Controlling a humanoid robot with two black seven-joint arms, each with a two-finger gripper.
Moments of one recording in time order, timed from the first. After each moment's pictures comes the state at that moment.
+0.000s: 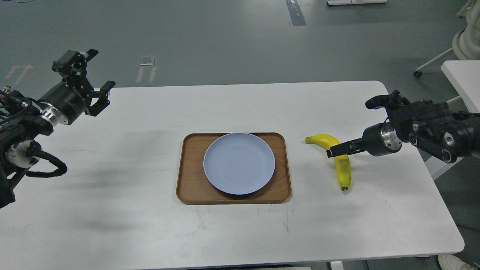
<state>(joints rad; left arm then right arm) -0.82 0.56 -0.39 -0.61 0.14 -0.49 -0.49 1.16 -0.48 -0.42 0.65 -1.21 0.49 0.49</state>
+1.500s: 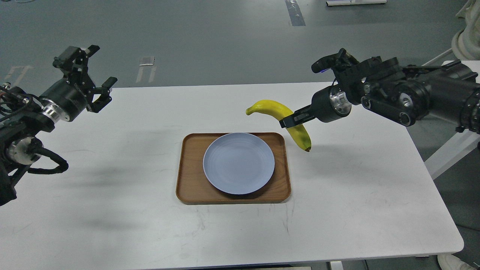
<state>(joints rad) -0.83 0.56 -0.40 -0.63 0.14 -0.49 -0.49 1.43 -0.20 -0.53 0.70 -1.09 0.49 0.49</state>
